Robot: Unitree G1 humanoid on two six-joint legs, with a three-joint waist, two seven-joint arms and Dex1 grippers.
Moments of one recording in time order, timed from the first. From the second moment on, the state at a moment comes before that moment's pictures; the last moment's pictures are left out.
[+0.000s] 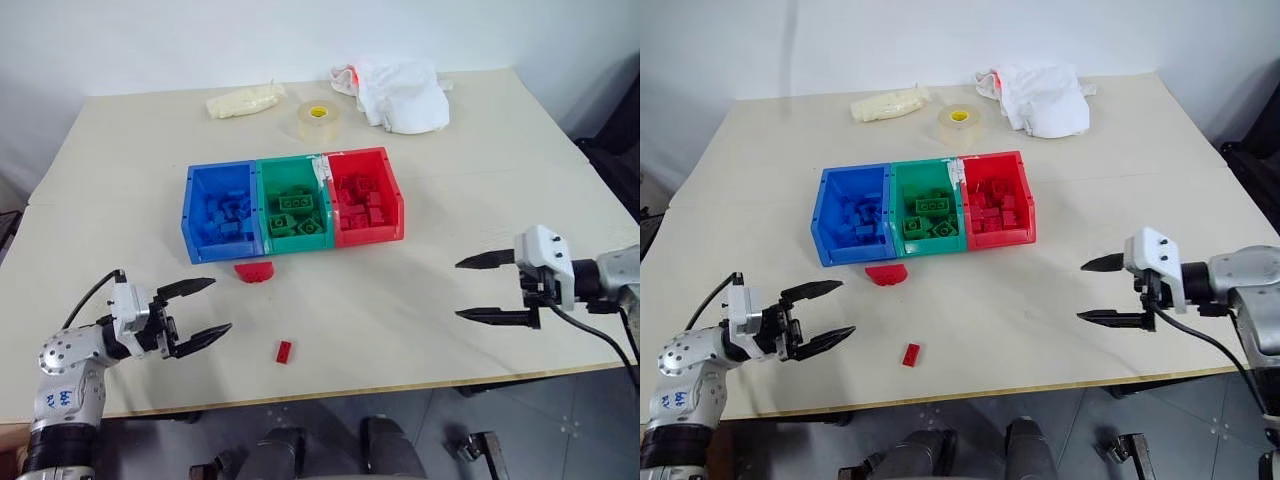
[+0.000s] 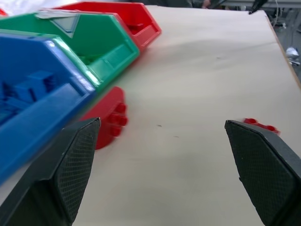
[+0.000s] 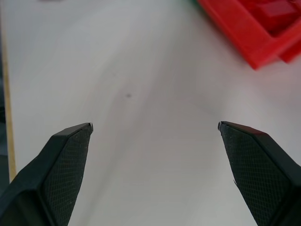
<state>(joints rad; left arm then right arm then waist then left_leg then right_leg) -0.04 0.62 0.27 0.15 -0.53 -0.17 -1.25 -0.35 -0.98 -0.08 0.01 0.37 0.27 1.42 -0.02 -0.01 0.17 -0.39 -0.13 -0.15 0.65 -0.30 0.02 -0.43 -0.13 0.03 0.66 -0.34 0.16</state>
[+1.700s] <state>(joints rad) -0.02 0.59 -0.15 -0.08 -0.14 -0.28 -0.99 -0.44 -0.89 0.02 0.00 0.42 0.30 1.43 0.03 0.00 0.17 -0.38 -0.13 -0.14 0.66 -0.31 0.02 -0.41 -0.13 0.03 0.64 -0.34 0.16</state>
